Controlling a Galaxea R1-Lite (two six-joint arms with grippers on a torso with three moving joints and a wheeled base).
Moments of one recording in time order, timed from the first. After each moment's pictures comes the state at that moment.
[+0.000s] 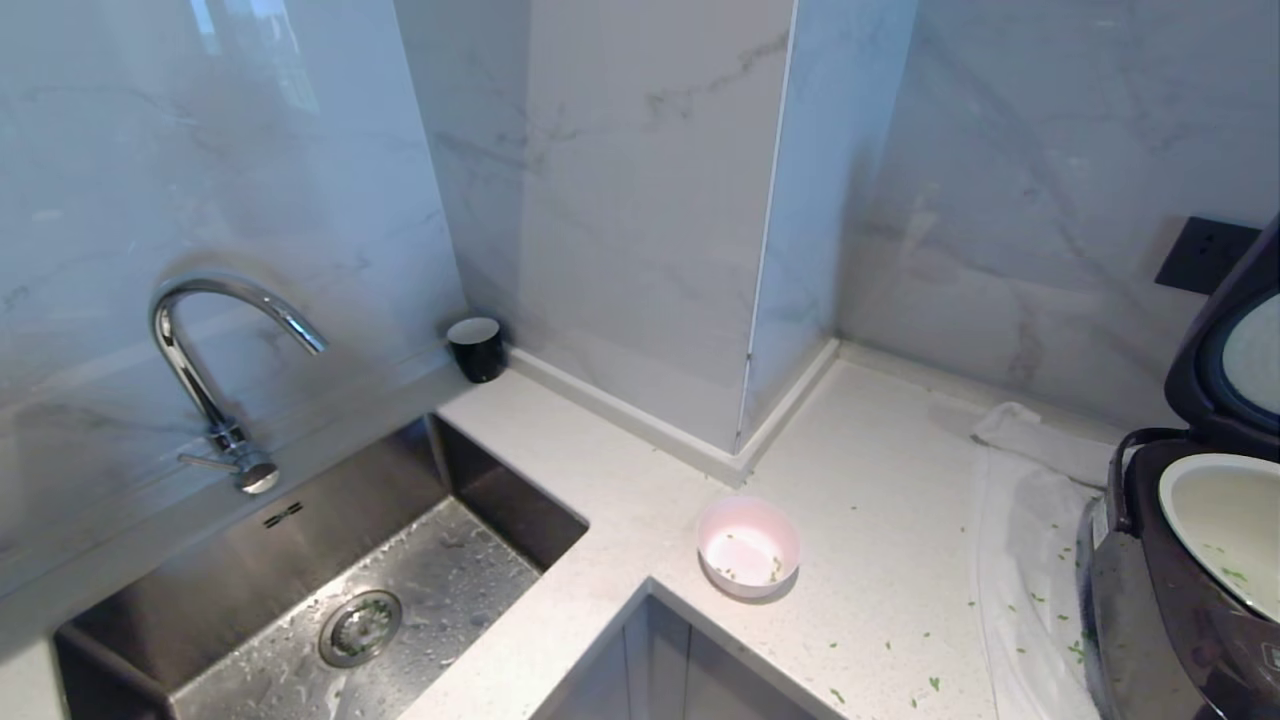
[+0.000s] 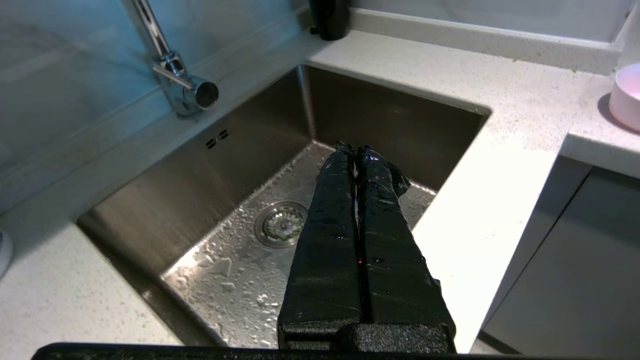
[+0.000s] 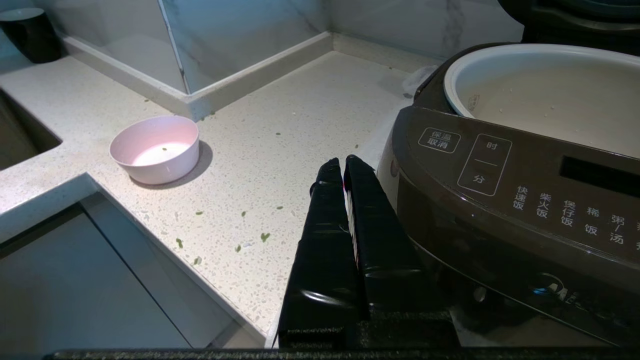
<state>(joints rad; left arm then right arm) 0.00 0.00 -0.01 0.03 -0.04 0.13 0.00 0.00 0.00 0.00 0.00 -0.01</state>
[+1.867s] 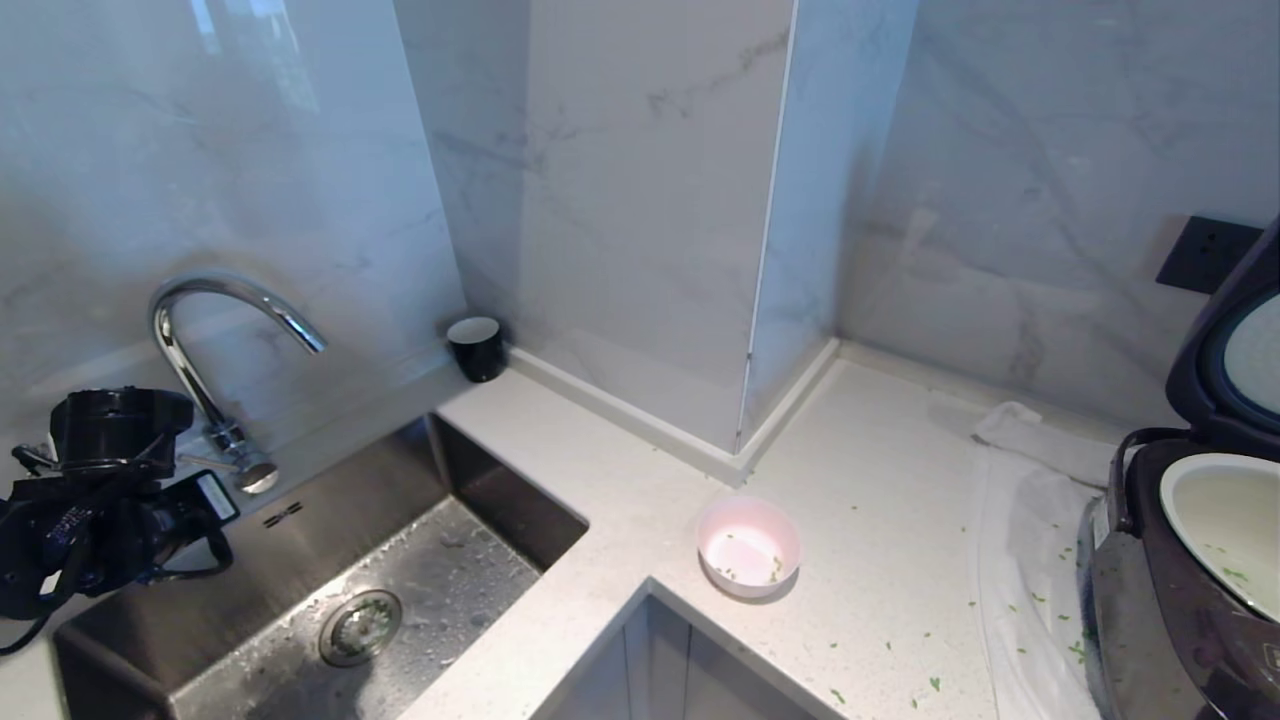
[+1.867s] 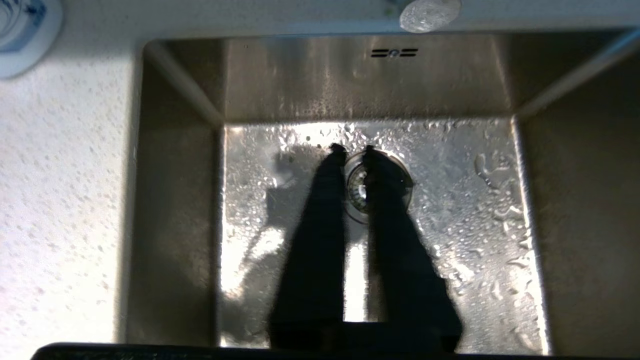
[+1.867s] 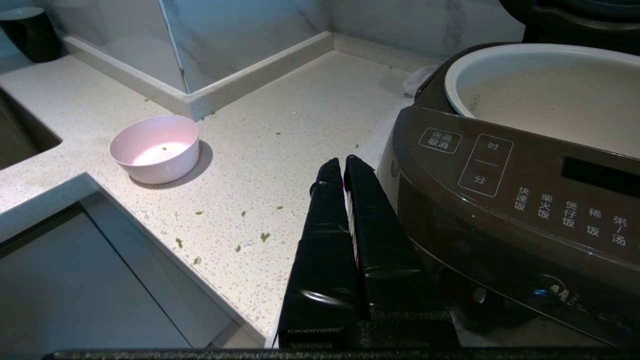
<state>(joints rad) 0.16 1.75 -0.63 -0.45 0.46 -0.46 0.00 0.00 0.00 0.00 0.00 -0.01</state>
